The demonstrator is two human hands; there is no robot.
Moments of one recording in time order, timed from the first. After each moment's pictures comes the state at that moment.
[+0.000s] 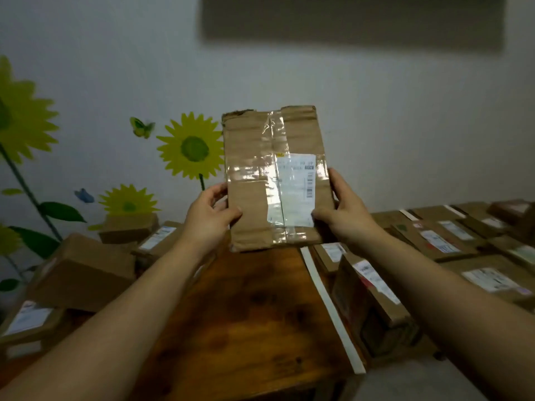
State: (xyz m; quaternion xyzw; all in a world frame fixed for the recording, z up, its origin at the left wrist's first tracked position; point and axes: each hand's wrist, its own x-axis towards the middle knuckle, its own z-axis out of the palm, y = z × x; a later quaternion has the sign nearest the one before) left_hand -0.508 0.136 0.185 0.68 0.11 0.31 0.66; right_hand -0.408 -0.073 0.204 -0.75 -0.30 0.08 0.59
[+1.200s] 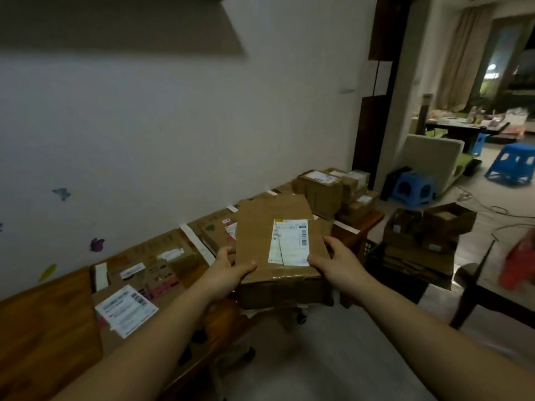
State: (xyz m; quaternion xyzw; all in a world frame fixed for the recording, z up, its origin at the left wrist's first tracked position) left_hand -0.307 -0.369 0.113 0.79 0.08 -0.13 0.59; right_hand -0.322 -0.593 0.125 -0.83 0.05 0.02 0.56
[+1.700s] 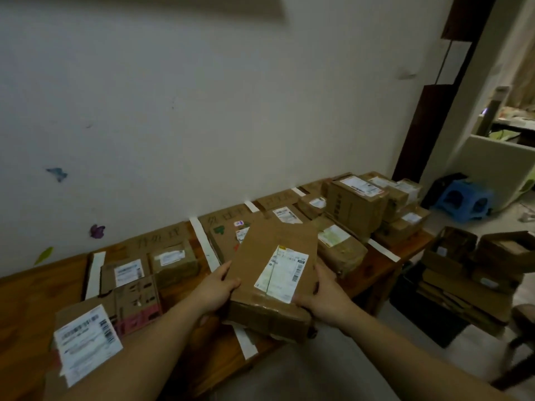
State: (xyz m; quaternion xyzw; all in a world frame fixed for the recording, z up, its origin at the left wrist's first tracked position) left_hand -0.174 -0.350 0.060 0.79 0.18 -0.15 0.56; right_hand -0.163 -0.580 0.054 -0.85 -0.07 0.16 0.50
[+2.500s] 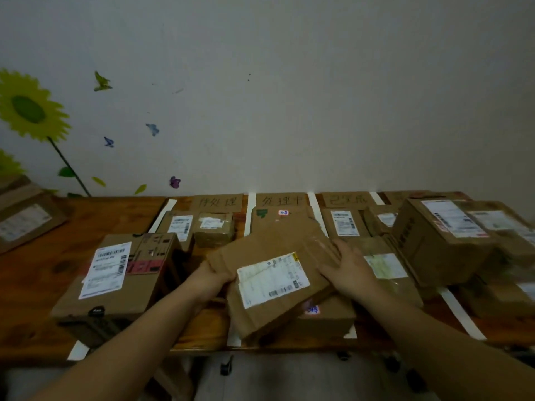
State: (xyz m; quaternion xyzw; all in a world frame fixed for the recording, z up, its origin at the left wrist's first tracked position) left_hand -0.156 -0.408 0.040 0.66 0.45 0.01 0.60; right_hand 0.019 -0.616 0.031 -0.92 -0.21 0.16 0.30
